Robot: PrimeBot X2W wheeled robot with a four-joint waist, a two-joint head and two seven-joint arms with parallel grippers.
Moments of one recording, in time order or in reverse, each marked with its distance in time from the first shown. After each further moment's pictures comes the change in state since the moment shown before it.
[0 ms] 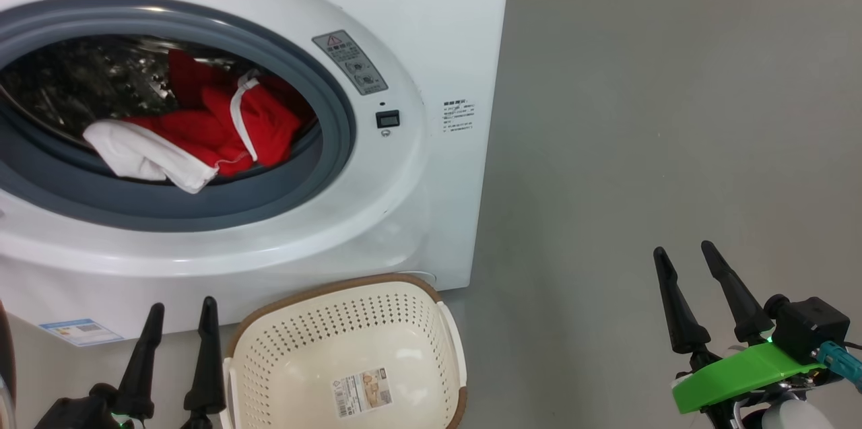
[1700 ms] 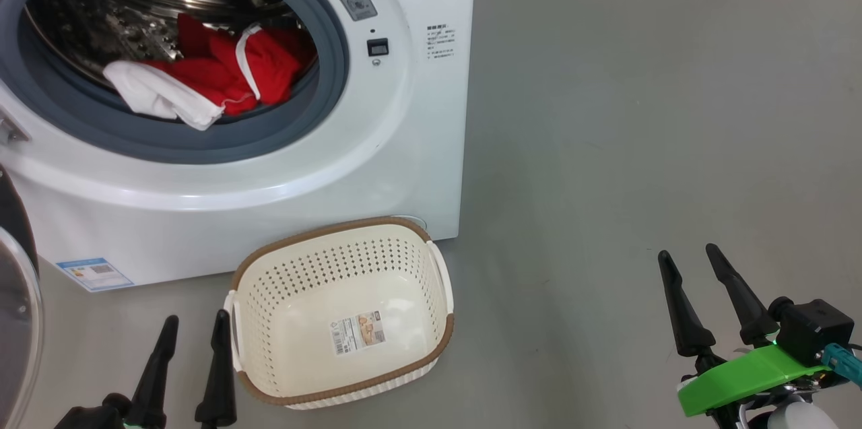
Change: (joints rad) left arm 0.024 0.003 -0.029 0.004 -0.021 0.000 0.000; right arm 0.007 -0.018 0.002 0.001 0.001 0.000 0.000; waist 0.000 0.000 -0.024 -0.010
